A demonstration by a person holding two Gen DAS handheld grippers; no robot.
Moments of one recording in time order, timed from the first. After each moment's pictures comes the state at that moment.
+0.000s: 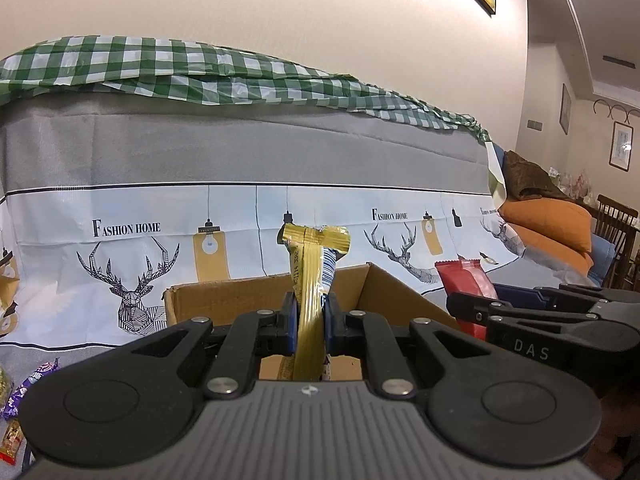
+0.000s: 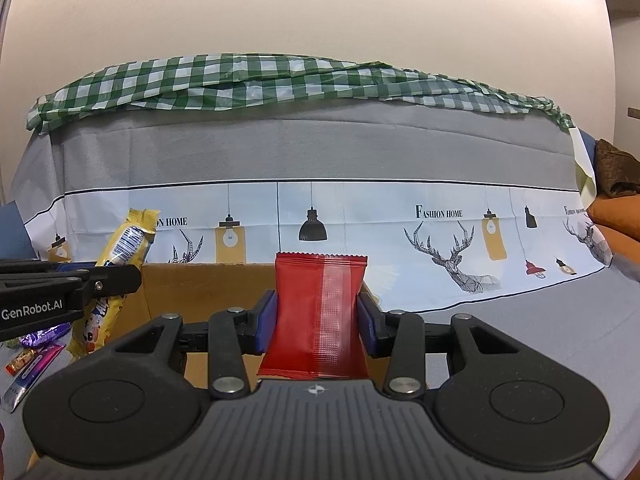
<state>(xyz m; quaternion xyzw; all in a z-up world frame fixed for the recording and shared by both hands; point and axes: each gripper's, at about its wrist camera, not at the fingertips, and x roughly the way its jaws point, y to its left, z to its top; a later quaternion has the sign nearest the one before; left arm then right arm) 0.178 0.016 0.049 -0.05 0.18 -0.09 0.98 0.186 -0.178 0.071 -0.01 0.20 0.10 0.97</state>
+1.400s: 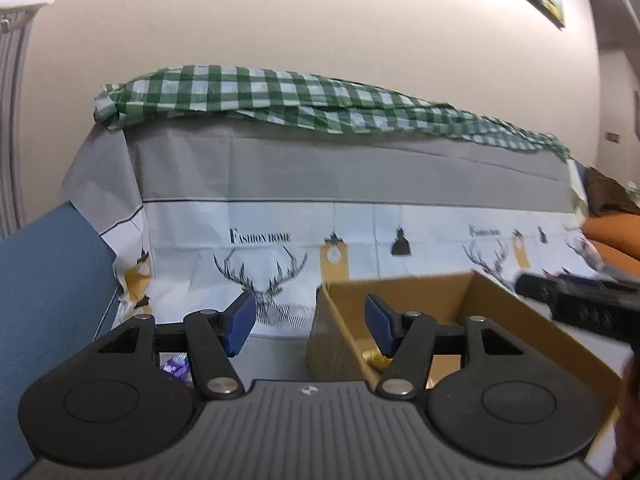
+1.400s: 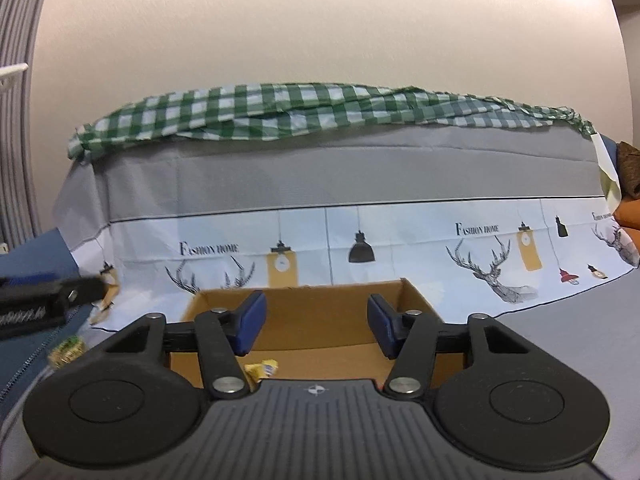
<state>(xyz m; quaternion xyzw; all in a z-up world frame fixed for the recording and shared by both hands) 0.091 0.086 0.067 -0.03 0.16 0.05 0.98 0.149 -0.140 0.084 0.03 0.16 0.15 0.97</state>
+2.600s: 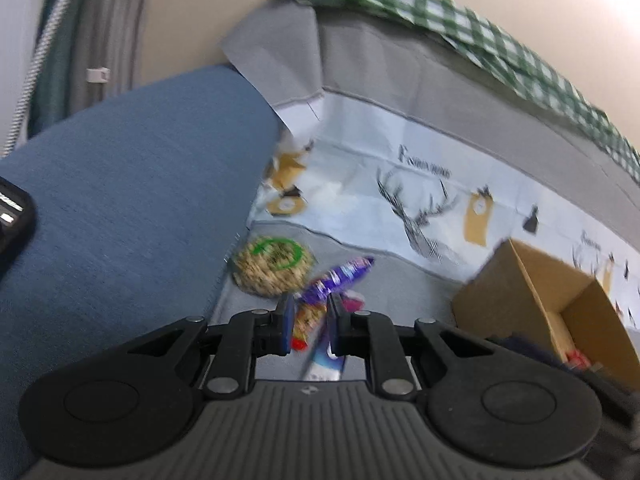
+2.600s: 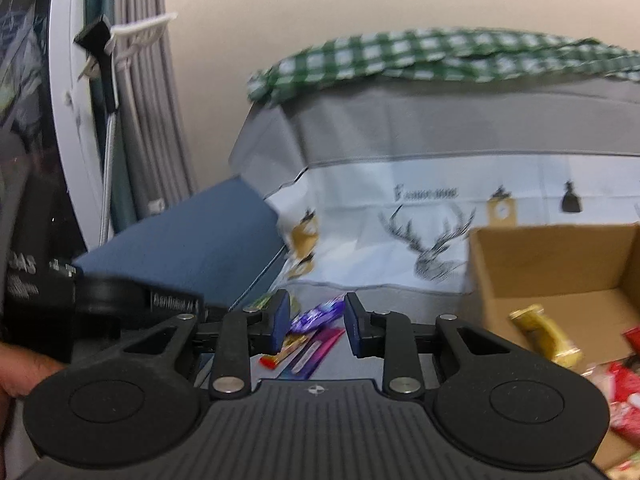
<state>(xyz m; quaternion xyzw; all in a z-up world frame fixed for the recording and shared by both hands) 0.072 0.246 0.033 -0.18 0.28 0.19 0.92 0.097 0.046 0.058 0.04 0.23 0.36 0.90</state>
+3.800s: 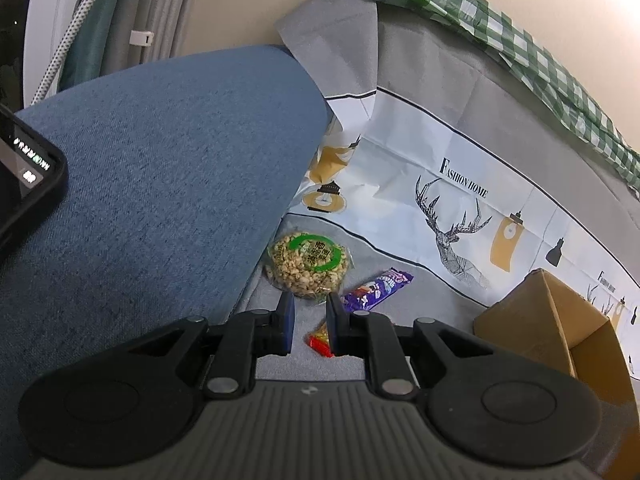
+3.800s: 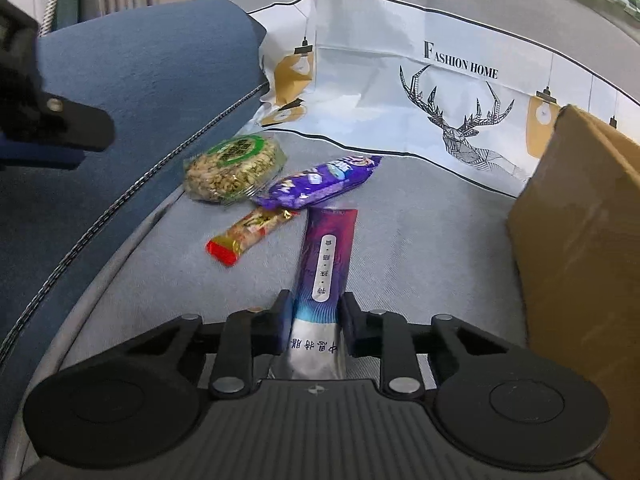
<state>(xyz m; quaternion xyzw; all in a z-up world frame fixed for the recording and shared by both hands) 0.074 0.280 0.020 -0.24 0.29 0.23 0.90 0.141 0.148 -0.032 -0.11 0.35 0.31 0.88</state>
